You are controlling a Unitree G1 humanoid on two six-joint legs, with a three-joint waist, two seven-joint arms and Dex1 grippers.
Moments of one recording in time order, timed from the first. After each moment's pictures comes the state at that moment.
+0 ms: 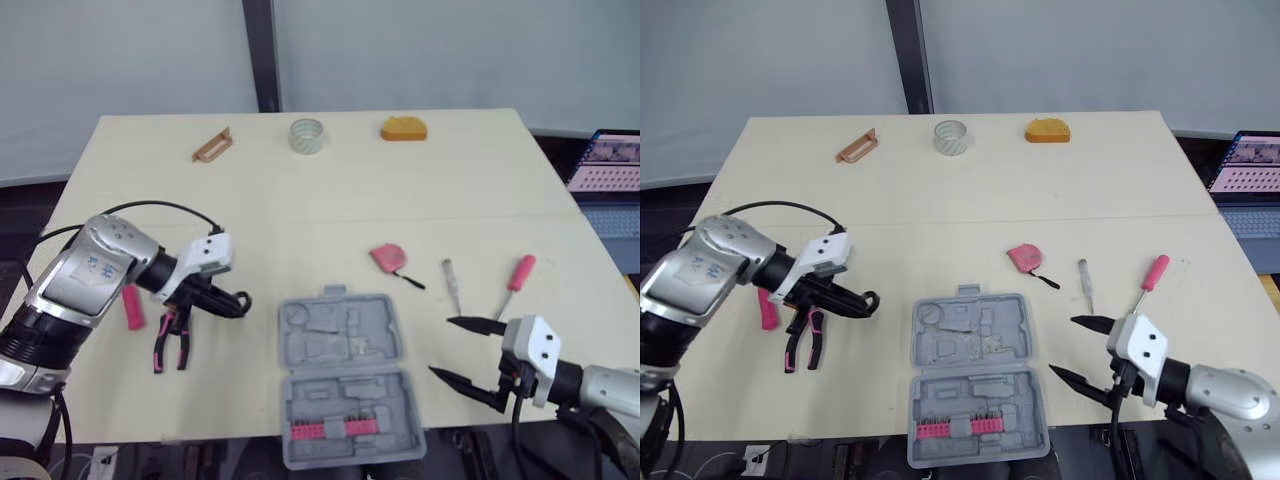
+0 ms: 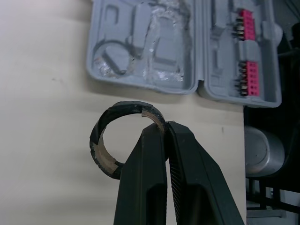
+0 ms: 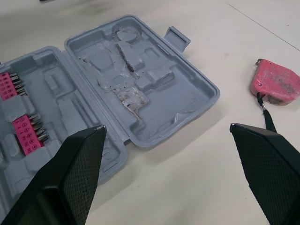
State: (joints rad) left arm -0.68 0.97 -0.32 -0.05 -0.23 0.69 -1.44; right arm 0.35 -0.77 -0.28 -0.52 0.40 0.23 0.97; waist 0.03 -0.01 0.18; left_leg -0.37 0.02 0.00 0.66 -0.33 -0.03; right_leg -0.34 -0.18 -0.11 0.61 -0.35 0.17
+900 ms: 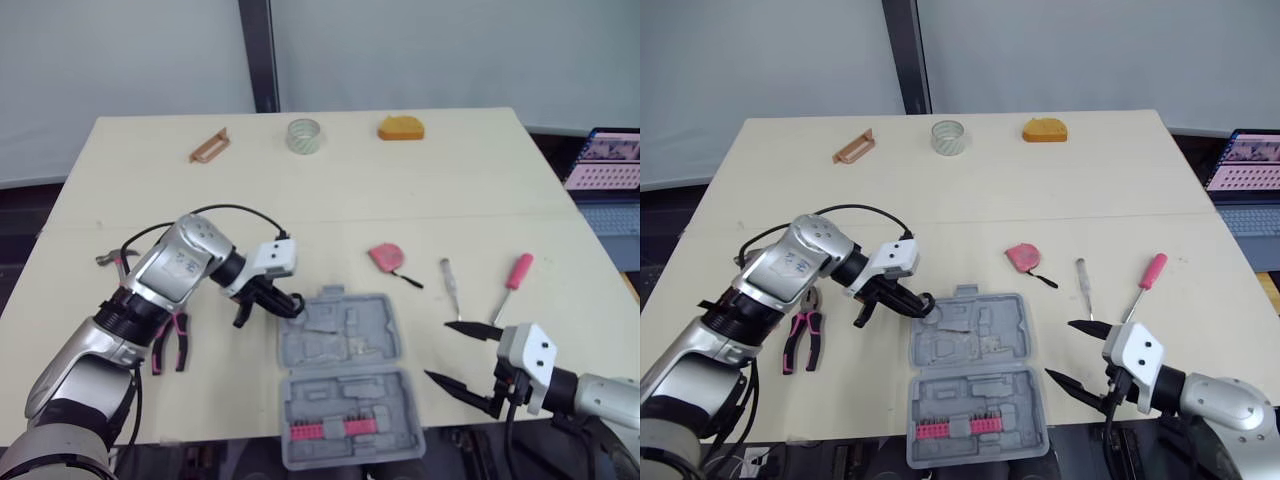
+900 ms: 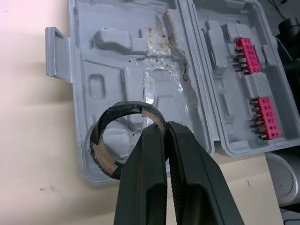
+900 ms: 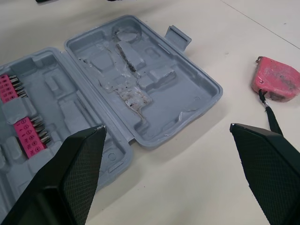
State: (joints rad) left arm -0.82 0.70 -0.48 0.13 -0.10 0.61 -1.41; right arm 0.38 -0.74 -0.27 -0.55 0.39 0.22 0.94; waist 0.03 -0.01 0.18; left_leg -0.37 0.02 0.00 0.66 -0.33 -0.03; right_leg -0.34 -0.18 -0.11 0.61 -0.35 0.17
